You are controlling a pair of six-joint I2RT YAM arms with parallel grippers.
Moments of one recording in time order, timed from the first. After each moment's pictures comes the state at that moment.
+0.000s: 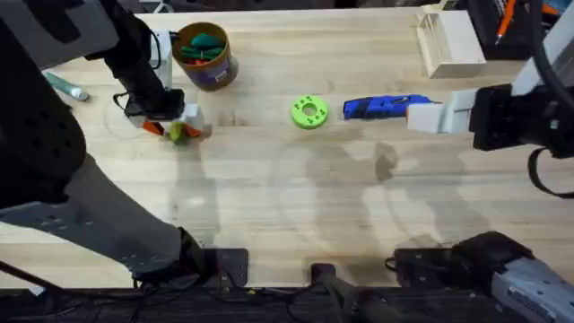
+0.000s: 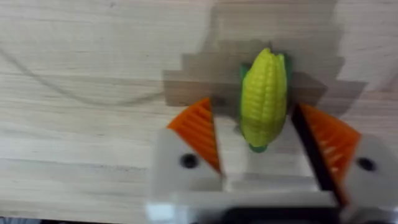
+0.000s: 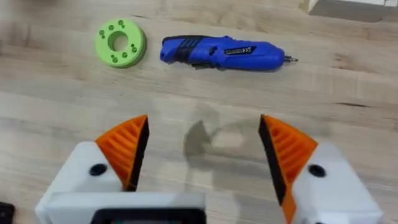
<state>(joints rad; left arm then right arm) 0.24 1.86 1.27 -1.05 -0.07 0.19 0.30 0.82 1.00 -1.05 0.06 0.19</state>
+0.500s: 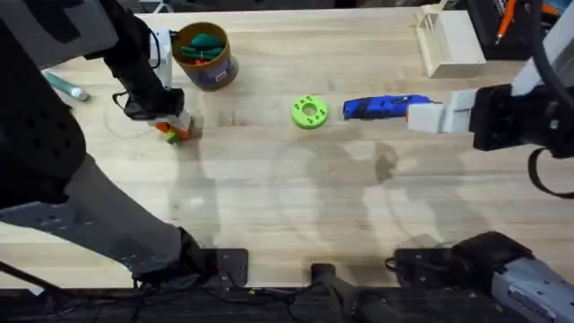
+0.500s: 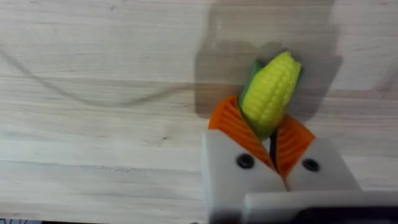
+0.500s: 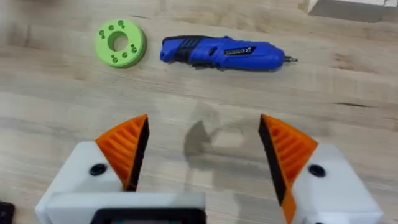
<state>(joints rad) 0.24 1.86 1.27 -1.06 -0.07 0.19 0.30 0.82 1.00 -1.05 0.06 0.19</state>
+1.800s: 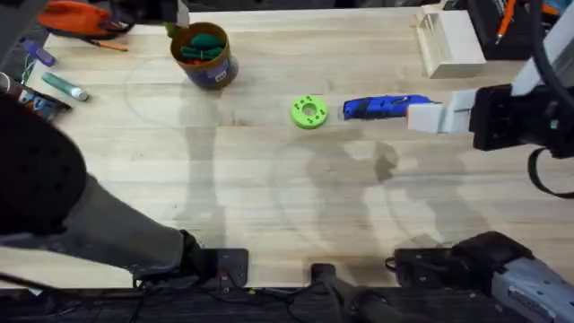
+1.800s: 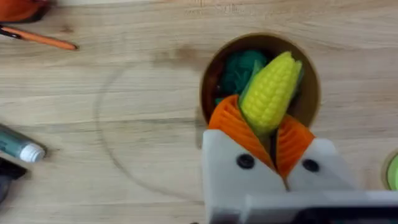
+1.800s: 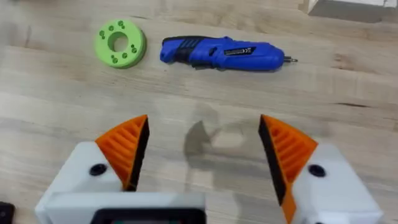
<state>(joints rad) 0.14 1.75 1.57 -0.75 0.09 0.14 0.30 0.82 1.00 -1.05 0.06 0.19</state>
